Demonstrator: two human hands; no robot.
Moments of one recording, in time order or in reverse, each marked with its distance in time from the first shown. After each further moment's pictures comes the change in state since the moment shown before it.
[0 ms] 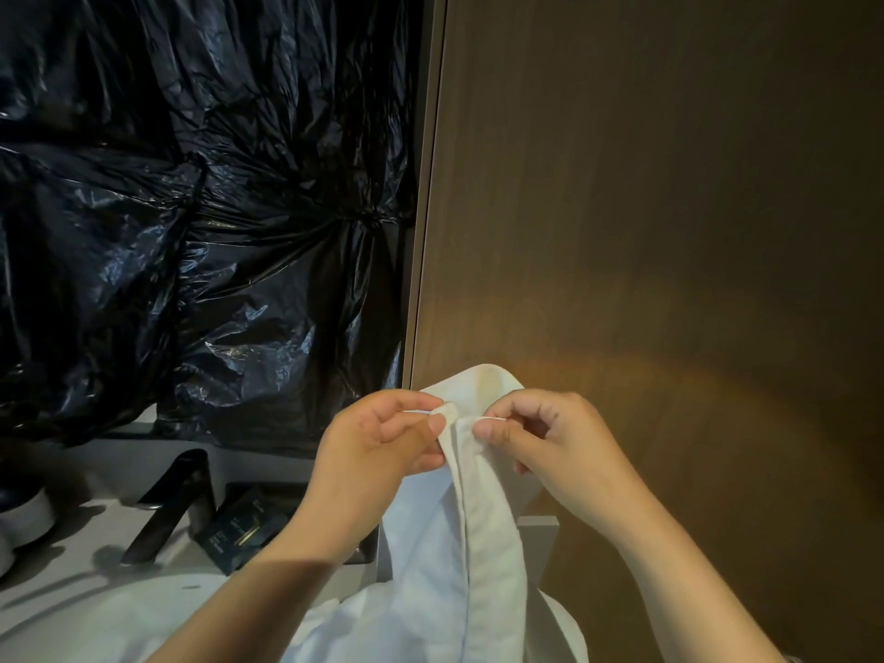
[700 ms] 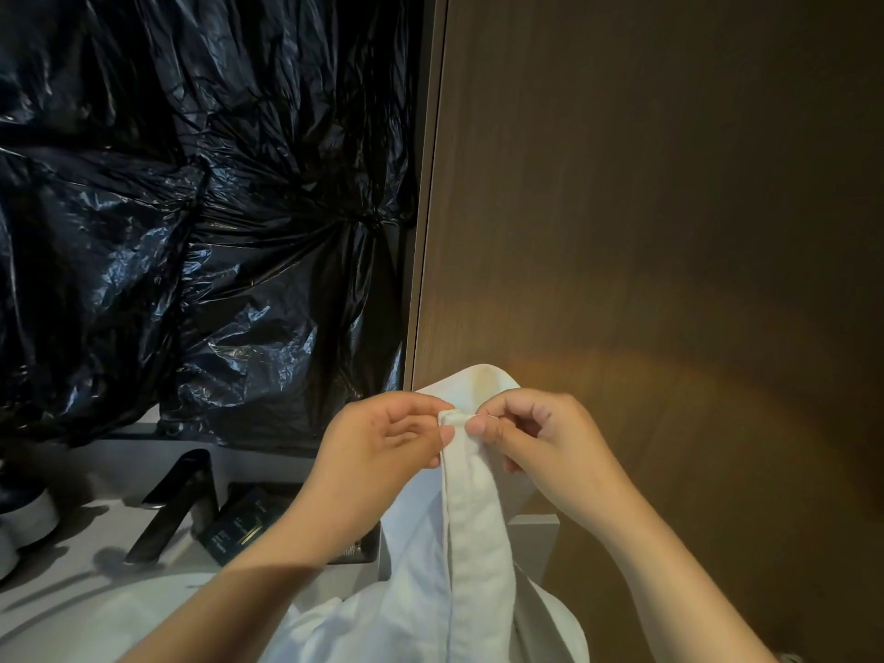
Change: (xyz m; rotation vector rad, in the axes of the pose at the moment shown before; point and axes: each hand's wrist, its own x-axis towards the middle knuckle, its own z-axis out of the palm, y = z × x) left_hand -0.001 0.004 -0.005 0.188 -0.068 0.141; right_hand 0.001 0.000 0.008 0.064 0.014 -0.007
